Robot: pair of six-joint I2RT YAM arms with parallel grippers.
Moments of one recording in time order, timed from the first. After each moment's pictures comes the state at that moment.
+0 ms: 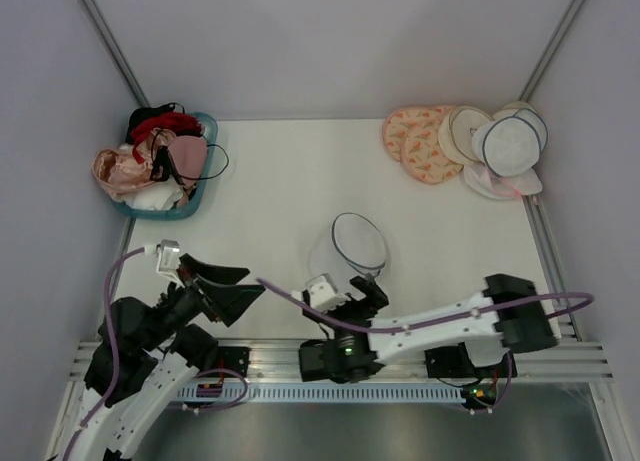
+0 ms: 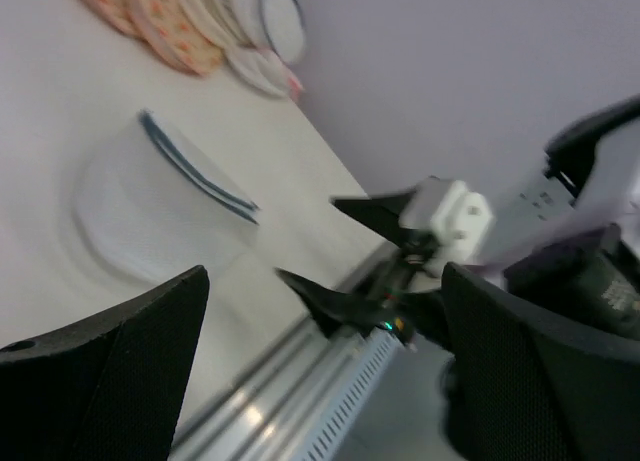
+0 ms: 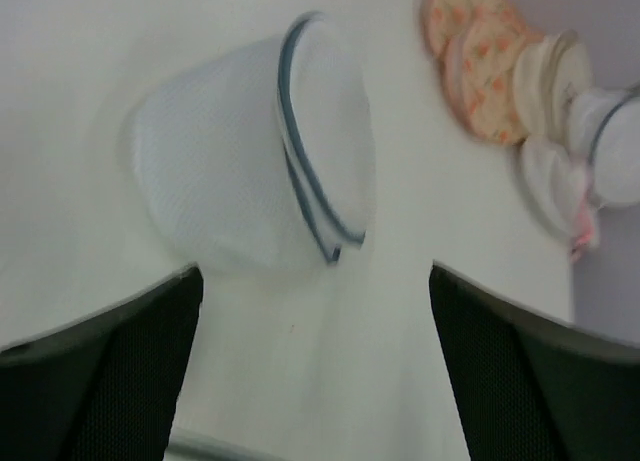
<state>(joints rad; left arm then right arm) -0.57 0.04 0.63 -0.54 0.23 -0.71 1.66 1.72 1.27 -1.23 1.34 1.05</state>
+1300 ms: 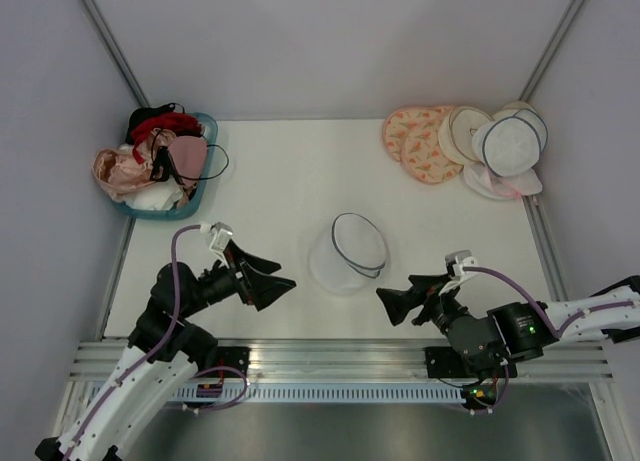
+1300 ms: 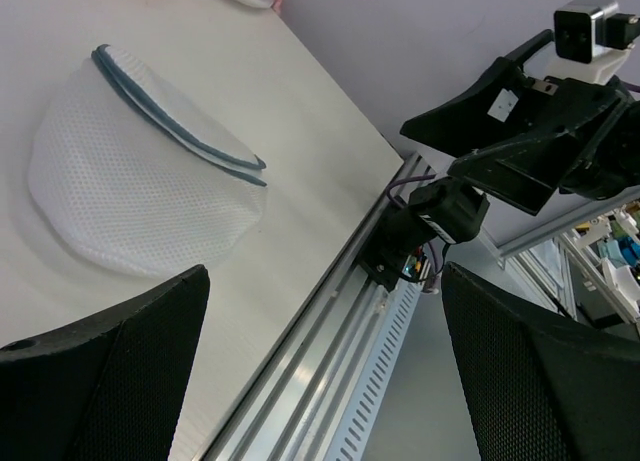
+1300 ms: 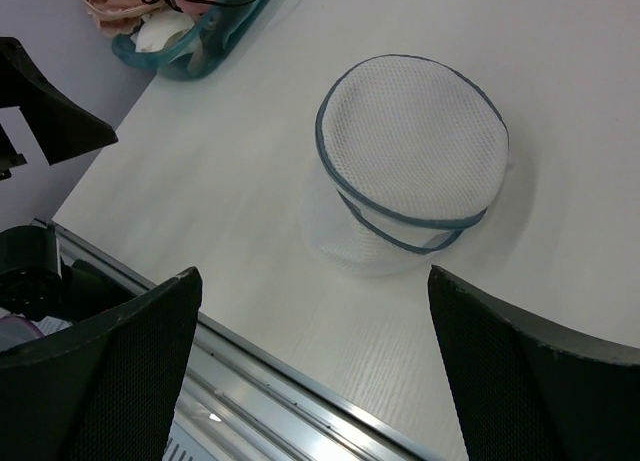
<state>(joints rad) -0.54 0.27 0.41 -0.16 0.52 -0.64 1.77 0.45 0.57 -0.55 1.14 0.84</state>
